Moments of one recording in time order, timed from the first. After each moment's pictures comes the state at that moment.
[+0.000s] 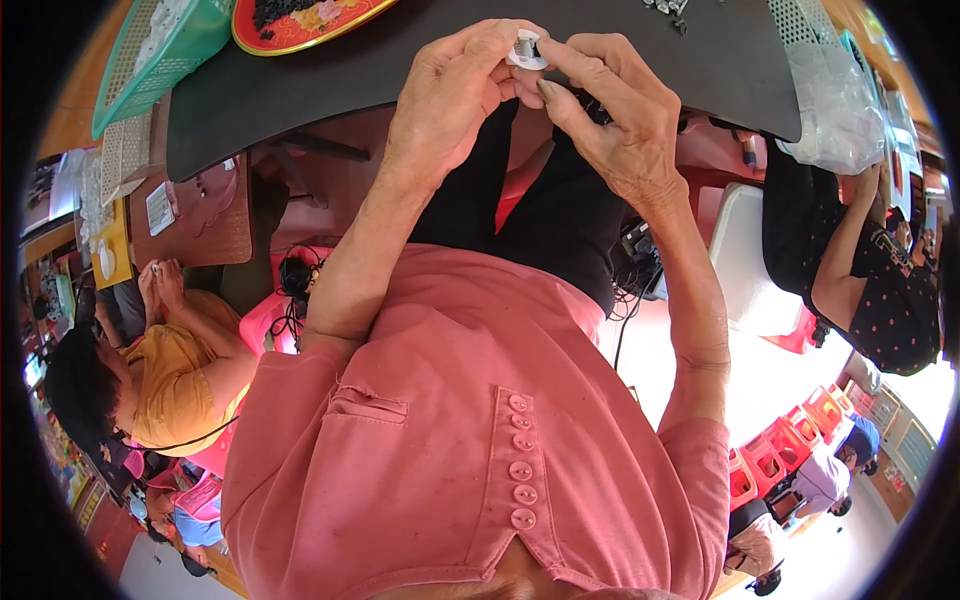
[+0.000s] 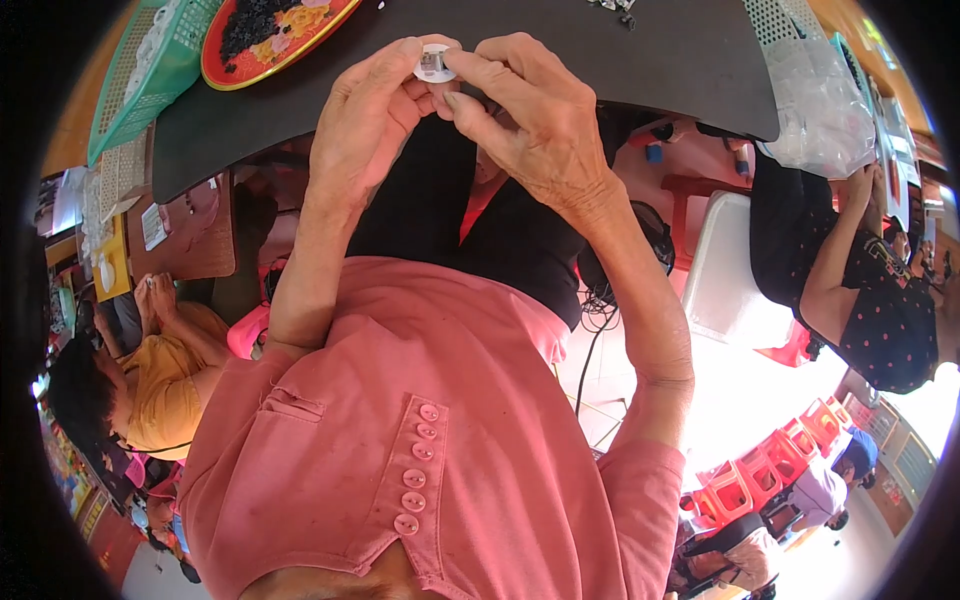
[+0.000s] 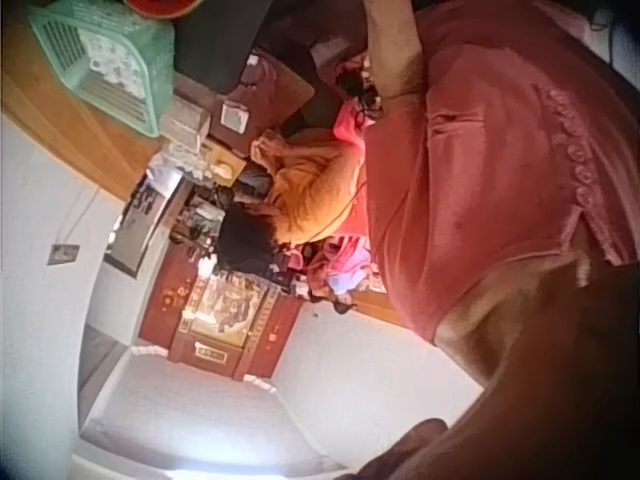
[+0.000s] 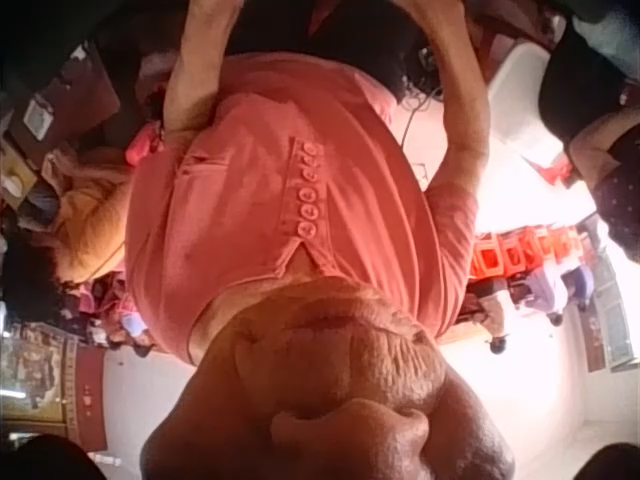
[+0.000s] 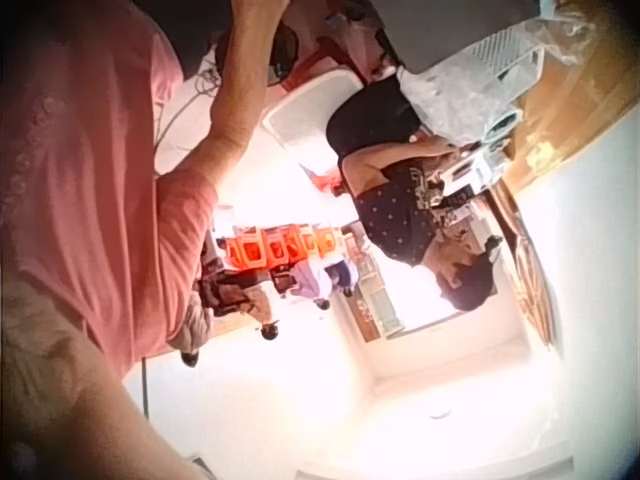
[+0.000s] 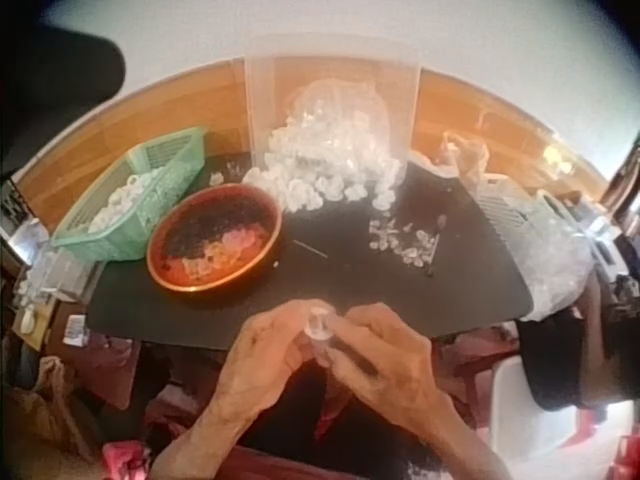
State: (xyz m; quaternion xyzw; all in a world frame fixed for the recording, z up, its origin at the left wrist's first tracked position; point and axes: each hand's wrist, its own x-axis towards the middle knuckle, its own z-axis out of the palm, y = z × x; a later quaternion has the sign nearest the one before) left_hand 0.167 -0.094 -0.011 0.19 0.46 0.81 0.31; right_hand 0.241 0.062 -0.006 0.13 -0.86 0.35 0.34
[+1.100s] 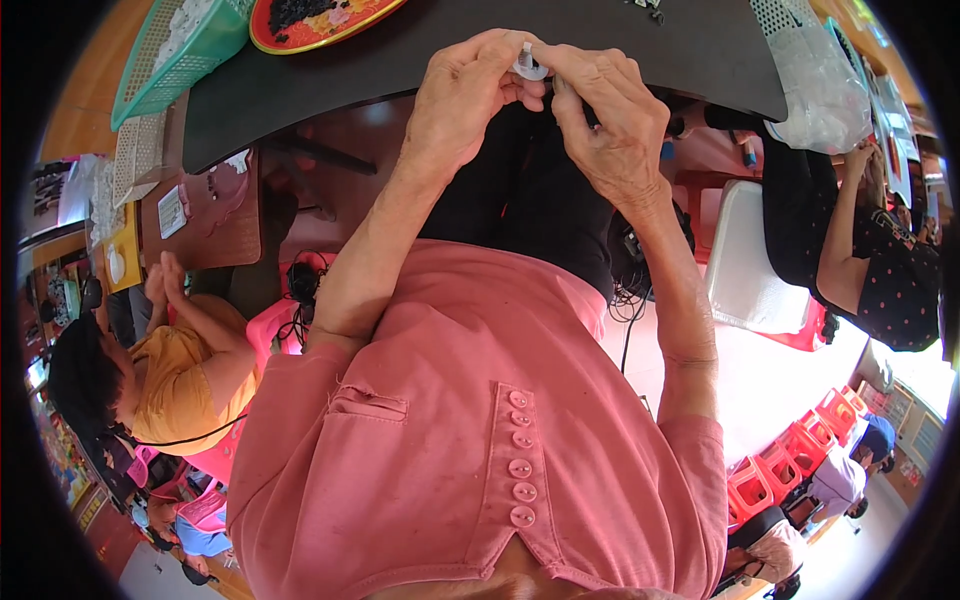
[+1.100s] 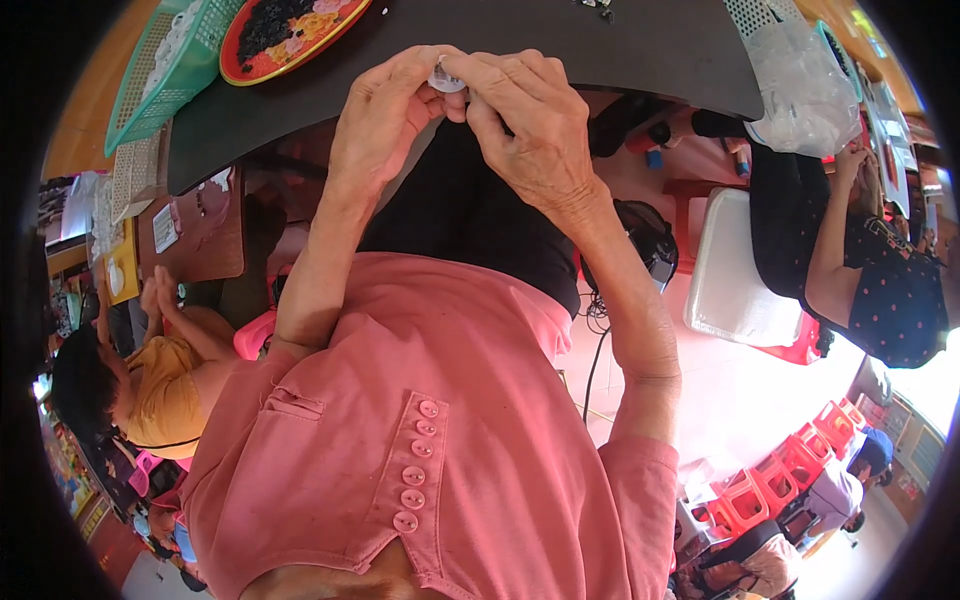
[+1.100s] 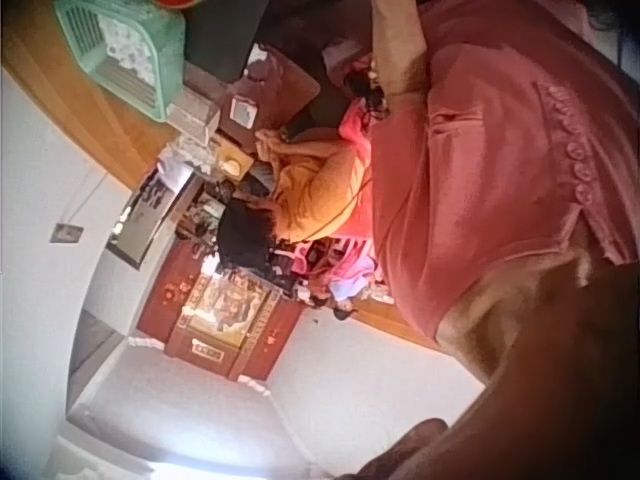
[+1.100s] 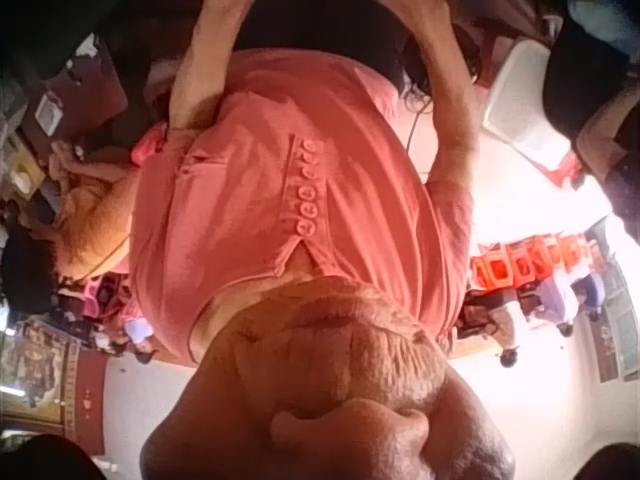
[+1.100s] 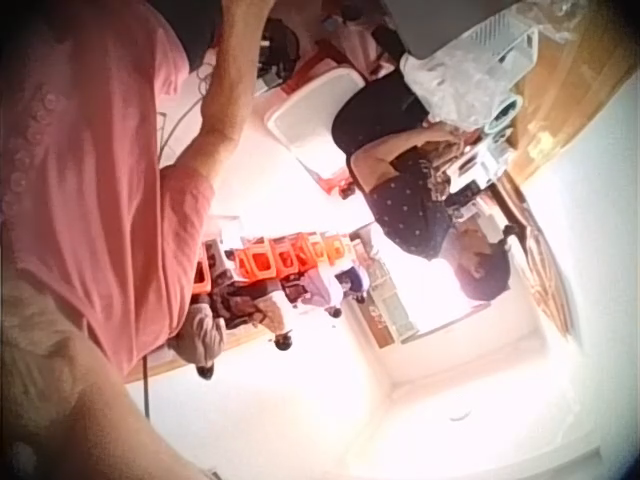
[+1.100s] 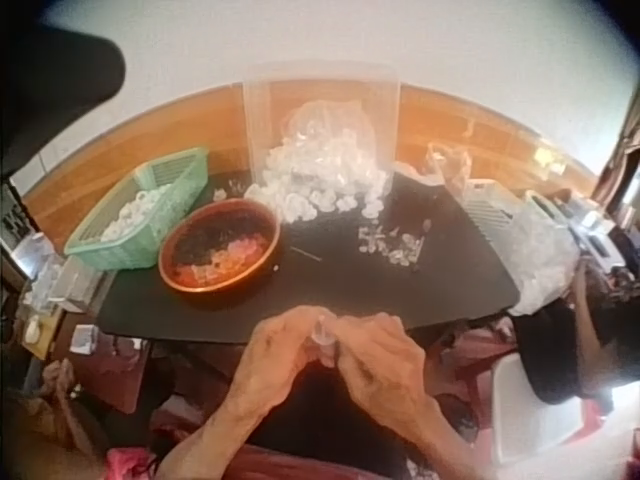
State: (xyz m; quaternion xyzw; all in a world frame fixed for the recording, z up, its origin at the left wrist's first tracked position) left_hand 0.184 -0.088 -0.012 0.21 0.46 0.82 0.28; right_hand 0.259 0.051 -0.007 0.13 -0.84 0.28 0.44
